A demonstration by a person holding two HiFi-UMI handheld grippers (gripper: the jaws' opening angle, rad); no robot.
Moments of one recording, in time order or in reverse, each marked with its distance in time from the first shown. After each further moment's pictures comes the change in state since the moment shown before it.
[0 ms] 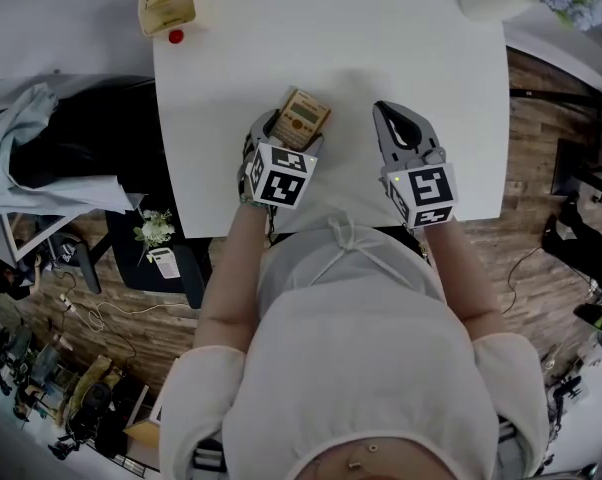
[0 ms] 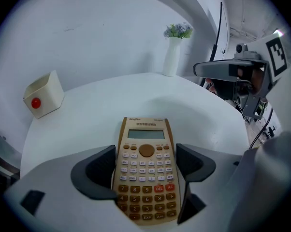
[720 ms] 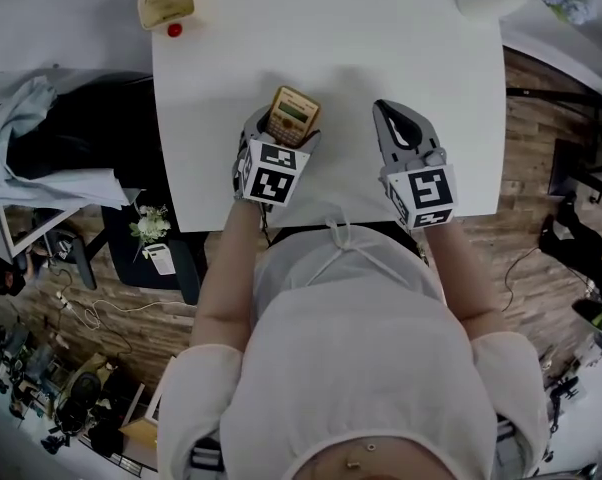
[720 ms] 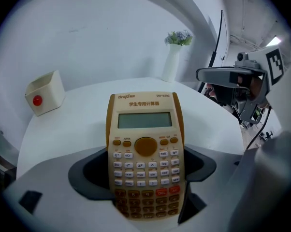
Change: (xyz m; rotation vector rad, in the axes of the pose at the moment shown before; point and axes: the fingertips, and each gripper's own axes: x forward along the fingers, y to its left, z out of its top) left arm -0.010 -0.005 0.004 -0.035 -0.045 -0.025; right arm -0.015 0.001 0.005 -0.032 -0.024 0.003
